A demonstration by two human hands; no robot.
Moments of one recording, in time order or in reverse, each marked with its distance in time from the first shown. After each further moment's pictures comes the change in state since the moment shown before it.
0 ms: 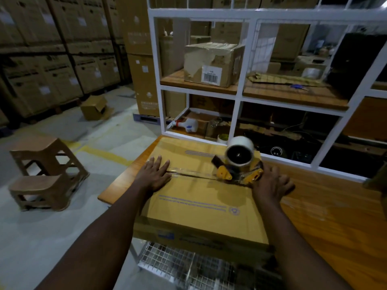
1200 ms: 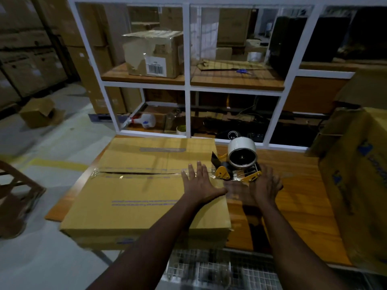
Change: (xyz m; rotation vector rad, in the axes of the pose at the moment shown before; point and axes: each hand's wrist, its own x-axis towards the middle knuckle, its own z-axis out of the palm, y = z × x) left_hand -0.020 0.302 -0.015 -0.242 -0.012 0.227; right_hand 0.003 0.148 0.000 0.129 -0.169 0.227
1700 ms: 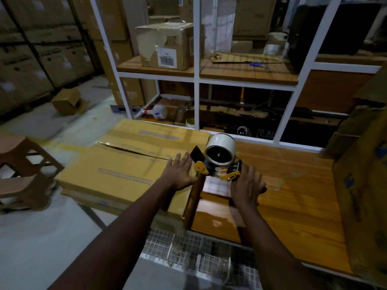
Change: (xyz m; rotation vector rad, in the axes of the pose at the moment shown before) left_hand -0.003 -0.066 -0.015 0.166 -0.027 0.059; right_hand -0.045 -0.026 0.009 -0.025 0.005 -0.202
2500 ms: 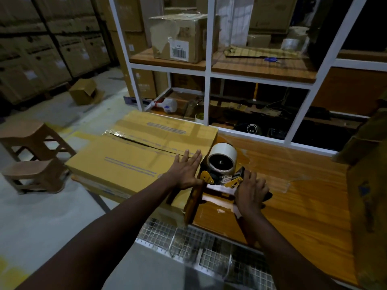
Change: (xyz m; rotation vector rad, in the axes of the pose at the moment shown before) left_hand -0.006 0.007 0.010 0.050 -0.040 0.083; right_hand -0.011 0.009 0.002 -0.137 -0.188 -0.048
